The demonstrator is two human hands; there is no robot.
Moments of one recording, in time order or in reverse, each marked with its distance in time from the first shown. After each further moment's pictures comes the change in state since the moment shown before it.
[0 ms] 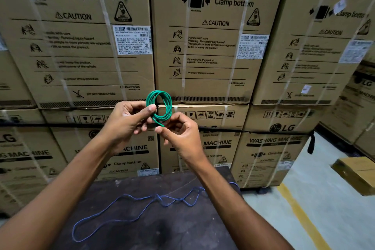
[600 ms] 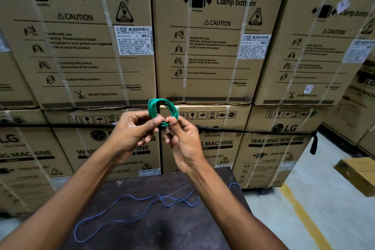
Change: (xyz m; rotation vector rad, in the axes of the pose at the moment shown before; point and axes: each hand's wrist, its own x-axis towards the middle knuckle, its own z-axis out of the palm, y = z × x) left_hand -0.011 -0.020 0.001 -0.010 -0.036 0.001; right_hand -0.003 0.003 0.016 0.555 0.092 0.178
